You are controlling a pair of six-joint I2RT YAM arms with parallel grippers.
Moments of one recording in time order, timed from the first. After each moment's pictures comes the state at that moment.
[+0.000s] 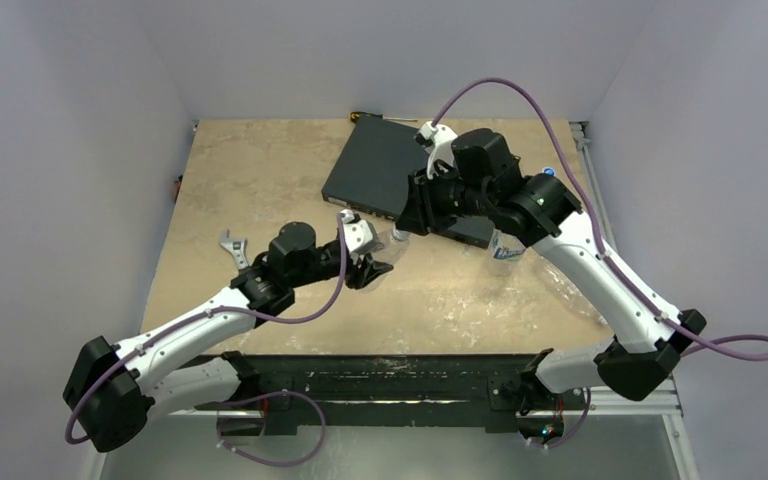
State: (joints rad) left arm -0.75 1.03 0.67 0.16 0.42 0.10; right arm 0.75 1.35 1.65 -0.92 -0.25 0.28
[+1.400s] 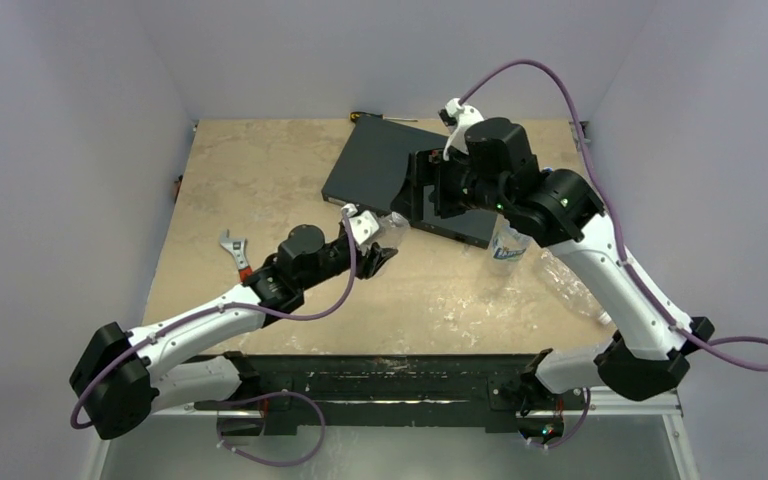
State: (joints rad) left arm -0.82 1.11 0.67 0.32 0.08 0.09; right arm 0.77 1.39 1.82 -0.98 0.00 0.51
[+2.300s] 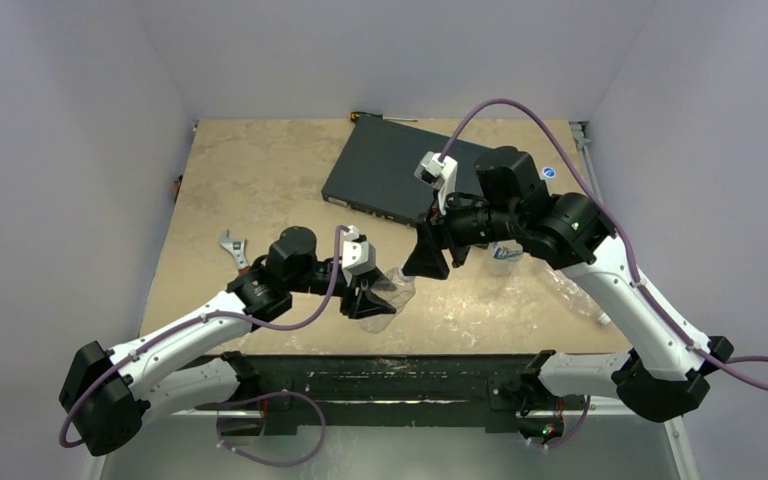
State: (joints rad) left arm -0.78 1.01 0.66 0.09 0.77 0.01; right arm 0.77 1.23 1.63 -1.01 -0.50 0.09
